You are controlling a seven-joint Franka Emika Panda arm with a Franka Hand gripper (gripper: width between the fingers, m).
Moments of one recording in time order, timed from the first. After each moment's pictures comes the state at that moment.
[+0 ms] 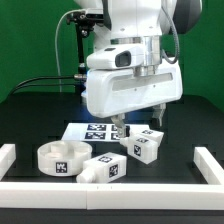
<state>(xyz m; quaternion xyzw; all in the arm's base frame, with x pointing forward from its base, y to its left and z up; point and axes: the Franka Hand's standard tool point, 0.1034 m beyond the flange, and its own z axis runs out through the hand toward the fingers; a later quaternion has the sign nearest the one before) 0.500 0.034 0.064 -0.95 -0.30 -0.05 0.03</state>
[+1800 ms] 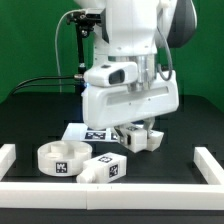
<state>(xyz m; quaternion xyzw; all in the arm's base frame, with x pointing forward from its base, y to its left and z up) 0.465 0.004 0.046 -0.95 -0.30 -0.03 0.02</state>
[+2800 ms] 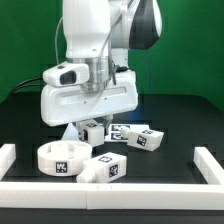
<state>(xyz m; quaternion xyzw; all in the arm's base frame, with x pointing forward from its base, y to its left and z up) 0.411 -0.064 0.013 -0.97 -0.23 -0.01 0.03</state>
